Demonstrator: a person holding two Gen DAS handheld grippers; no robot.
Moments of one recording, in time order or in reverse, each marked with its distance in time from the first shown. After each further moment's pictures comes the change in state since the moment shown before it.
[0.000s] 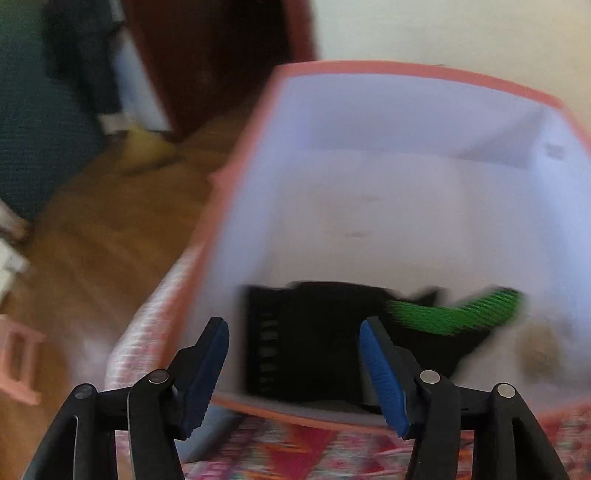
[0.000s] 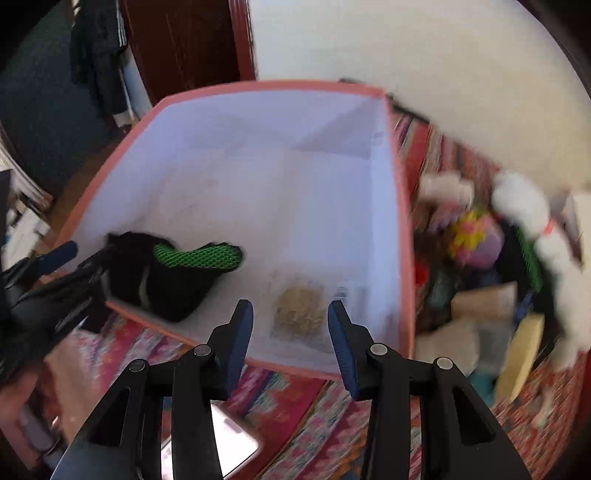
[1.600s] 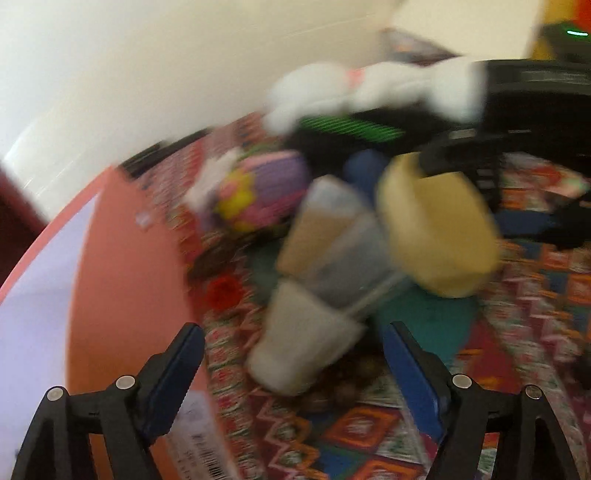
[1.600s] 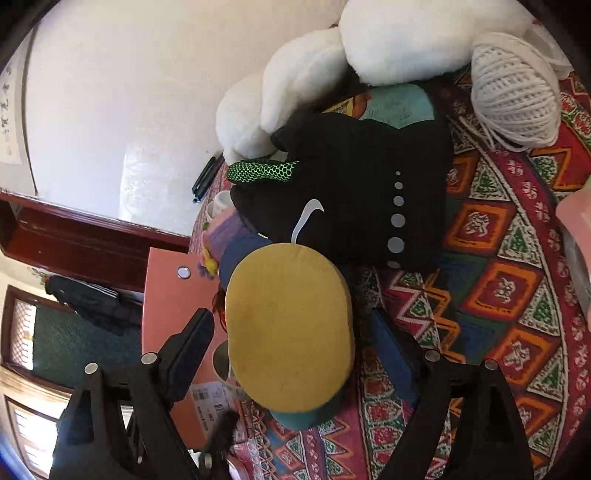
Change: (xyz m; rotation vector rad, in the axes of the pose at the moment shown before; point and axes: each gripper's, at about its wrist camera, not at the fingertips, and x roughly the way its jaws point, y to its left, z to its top) left arm -0.122 -0.336 -0.087 0.738 -0.299 -0.420; right arm 0.002 -0.345 -0.133 0.913 -0.276 0.433
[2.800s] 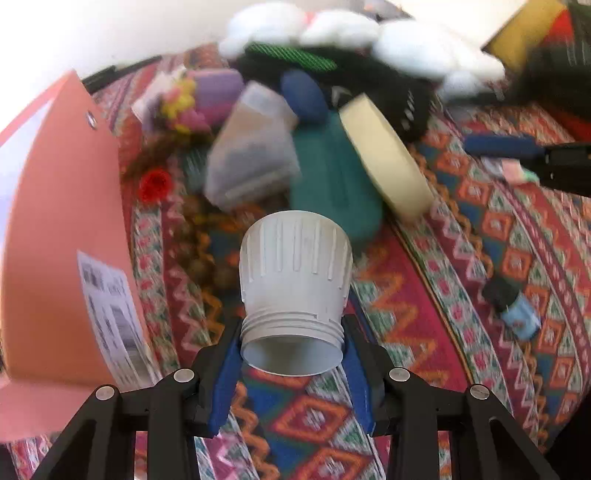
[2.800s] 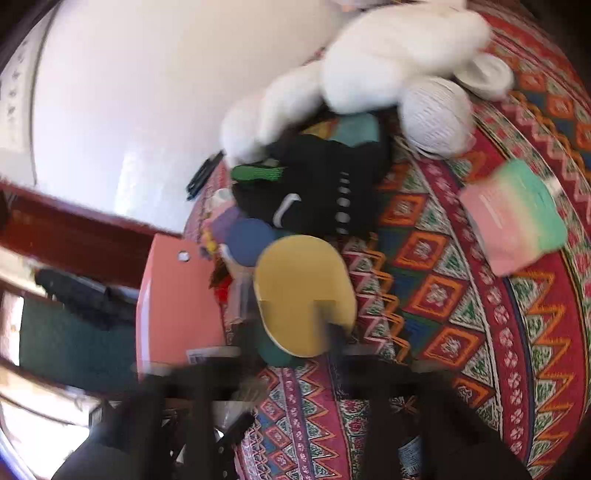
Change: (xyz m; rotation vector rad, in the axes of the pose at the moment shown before) left arm -0.011 -0.016 -0.041 -0.148 0.234 -0.271; right arm -0.076 -0.008 -0.033 0.014 -0.033 -0.079
